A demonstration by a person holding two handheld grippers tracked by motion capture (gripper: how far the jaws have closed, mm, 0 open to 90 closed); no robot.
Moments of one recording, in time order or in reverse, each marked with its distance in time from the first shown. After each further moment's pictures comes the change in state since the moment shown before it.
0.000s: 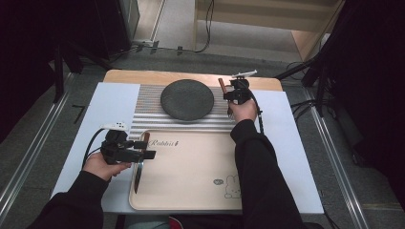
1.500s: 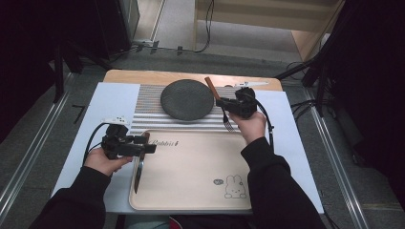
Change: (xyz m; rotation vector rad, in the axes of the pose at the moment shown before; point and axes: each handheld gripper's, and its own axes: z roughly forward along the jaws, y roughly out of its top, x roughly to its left) left arm 0.002 0.014 -0.001 -0.015 0.046 -0.017; right arm 0.028 -0.049 -0.084 -0.206 0.333 -0.220
